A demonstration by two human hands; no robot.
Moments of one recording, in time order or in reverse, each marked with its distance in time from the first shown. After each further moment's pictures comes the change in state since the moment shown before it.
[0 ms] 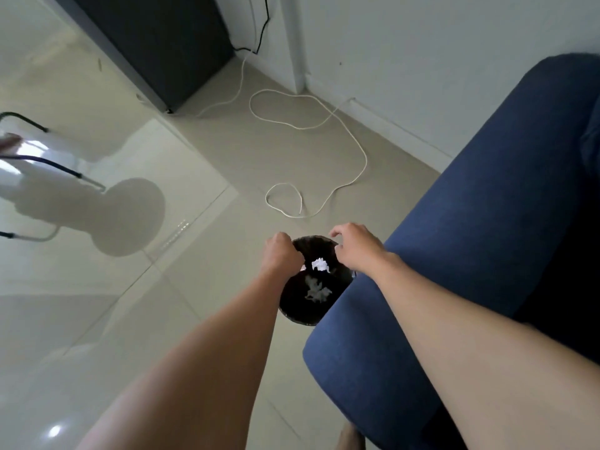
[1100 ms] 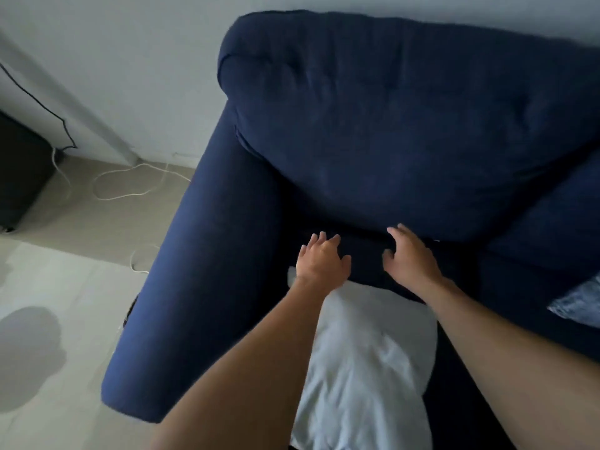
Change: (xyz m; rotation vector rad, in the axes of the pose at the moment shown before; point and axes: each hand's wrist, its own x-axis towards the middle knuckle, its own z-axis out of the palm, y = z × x) left_hand -0.328 0.310 0.314 0.459 -0.218 0.778; right_hand -0.341 0.454 -0.113 0.239 0.515 0.488
